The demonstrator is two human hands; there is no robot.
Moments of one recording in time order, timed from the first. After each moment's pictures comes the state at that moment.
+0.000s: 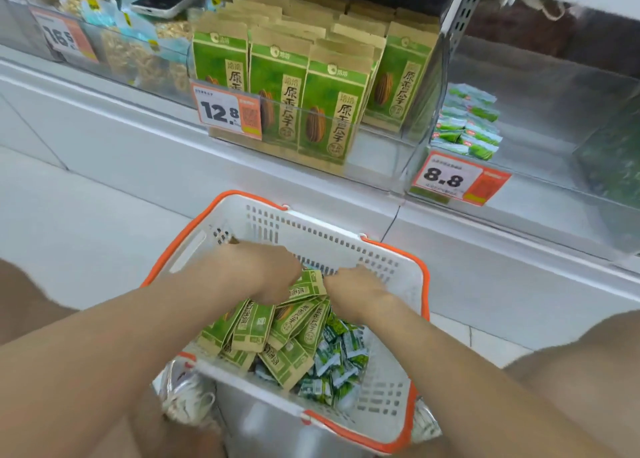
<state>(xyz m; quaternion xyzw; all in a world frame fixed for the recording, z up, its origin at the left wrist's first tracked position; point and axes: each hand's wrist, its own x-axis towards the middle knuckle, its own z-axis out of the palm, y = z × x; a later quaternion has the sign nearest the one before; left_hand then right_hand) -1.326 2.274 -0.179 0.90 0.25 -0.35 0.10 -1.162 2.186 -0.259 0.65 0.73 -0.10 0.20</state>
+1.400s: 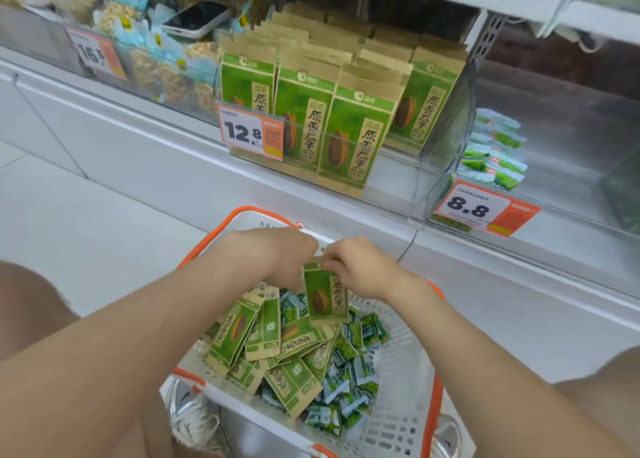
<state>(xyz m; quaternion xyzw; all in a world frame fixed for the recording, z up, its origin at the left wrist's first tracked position) -1.324 2.313 -0.154 0.91 0.30 -0.27 0.14 -1.149 2.245 -0.219 0.68 0.70 -0.21 -0.04</state>
